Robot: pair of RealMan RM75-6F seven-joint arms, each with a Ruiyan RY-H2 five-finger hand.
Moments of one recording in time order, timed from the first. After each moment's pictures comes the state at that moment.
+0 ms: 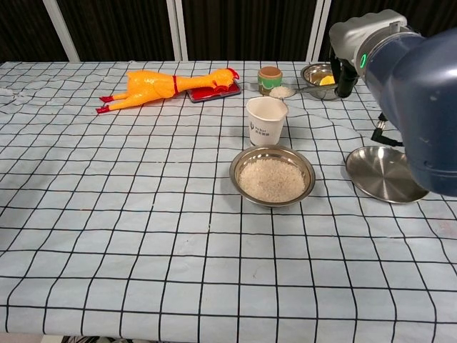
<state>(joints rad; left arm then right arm) -0.09 -1.10 -0.03 -1.64 1.45 1.42 -0.20 0.96 -1.80 0.53 -1.50 -0.45 1.48 -1.36</state>
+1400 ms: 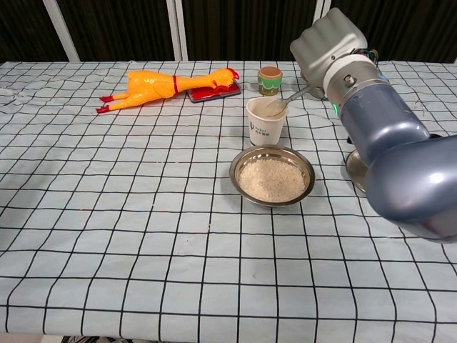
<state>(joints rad) -0.10 -1.10 -0.03 -1.65 1.44 1.39 -0.21 1.04 -1.89 0.24 -1.18 -0.74 1.42 -1.41</state>
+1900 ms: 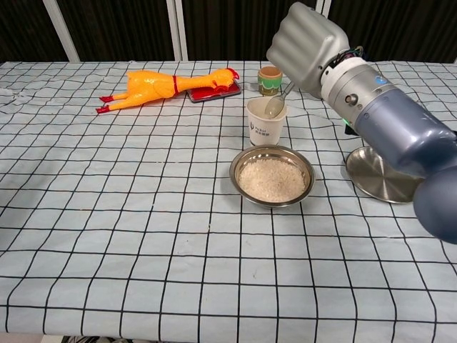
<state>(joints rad) -0.10 -1.09 -0.03 -1.65 1.45 1.40 -0.21 1.05 -1.83 0.03 -1.09 -1.03 1.36 -1.49</state>
